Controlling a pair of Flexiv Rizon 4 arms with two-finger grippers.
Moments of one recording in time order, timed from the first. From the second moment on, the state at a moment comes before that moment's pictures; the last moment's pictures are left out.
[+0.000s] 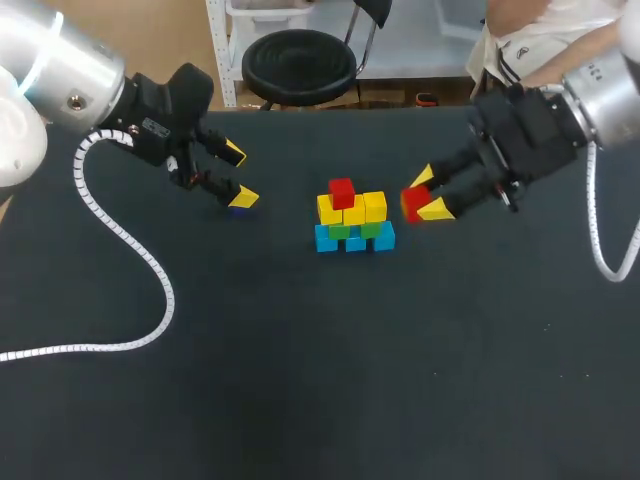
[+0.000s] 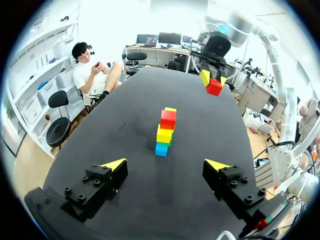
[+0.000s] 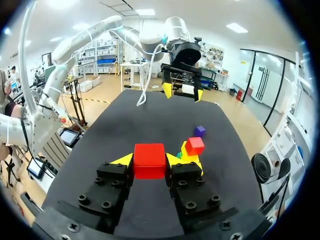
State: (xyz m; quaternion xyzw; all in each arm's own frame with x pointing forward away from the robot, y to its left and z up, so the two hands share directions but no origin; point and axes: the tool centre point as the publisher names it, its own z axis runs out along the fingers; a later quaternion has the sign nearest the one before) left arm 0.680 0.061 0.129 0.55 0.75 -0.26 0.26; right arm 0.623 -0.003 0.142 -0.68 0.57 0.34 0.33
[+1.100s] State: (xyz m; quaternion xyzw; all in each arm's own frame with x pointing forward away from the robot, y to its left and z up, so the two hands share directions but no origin) left arm 0.680 0.061 0.129 0.55 0.75 -0.26 0.26; right arm 0.649 0.020 0.122 -0.67 0.57 0.35 0.30
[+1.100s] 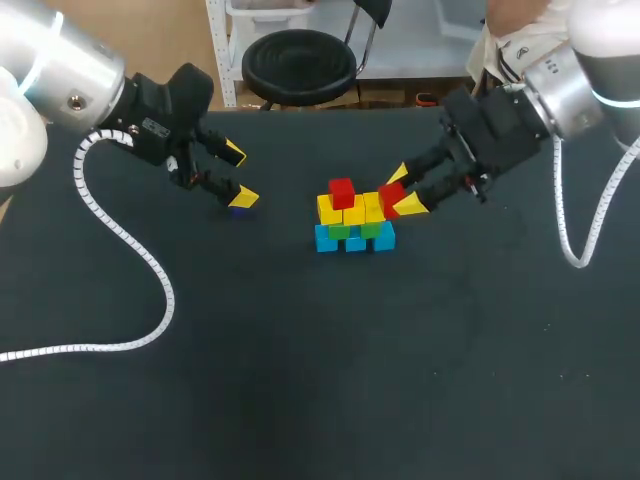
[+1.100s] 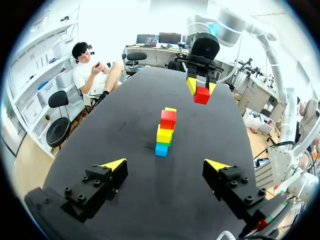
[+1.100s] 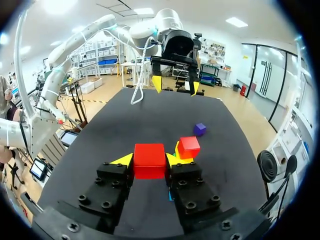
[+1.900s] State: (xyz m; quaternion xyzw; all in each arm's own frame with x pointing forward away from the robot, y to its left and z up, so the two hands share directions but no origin) left arm 0.680 0.061 0.129 0.55 0.75 -0.26 0.26; right arm 0.667 0.018 0.108 -0.64 0.59 0.39 0.31
